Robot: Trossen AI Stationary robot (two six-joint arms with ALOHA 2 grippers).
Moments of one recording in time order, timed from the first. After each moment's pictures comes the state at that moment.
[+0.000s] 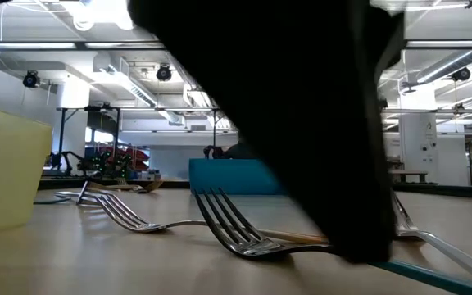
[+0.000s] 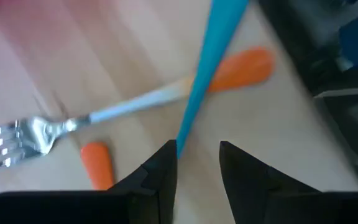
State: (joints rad) left arm -0.54 2.56 2.34 -1.02 -0.04 0.02; right arm 0.64 1.68 1.68 -1.46 0.16 1.17
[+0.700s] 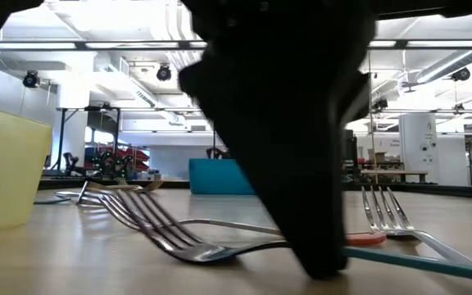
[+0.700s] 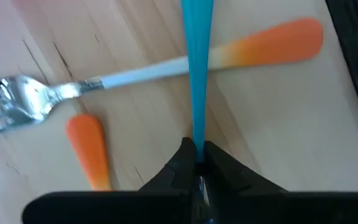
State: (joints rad) left arm -0.49 2.60 2.35 -1.10 0.07 -0.04; right arm 0.64 1.68 1.68 -1.46 0.16 1.20
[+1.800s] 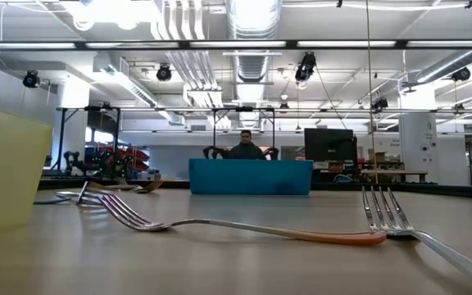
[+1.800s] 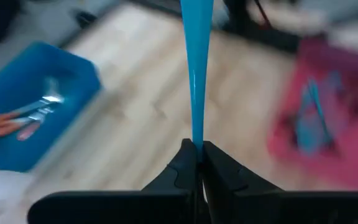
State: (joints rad) left arm -0.53 2.17 2.34 -1.26 -0.80 -0.90; right arm 0.85 1.55 1.68 -1.43 0.88 1.37
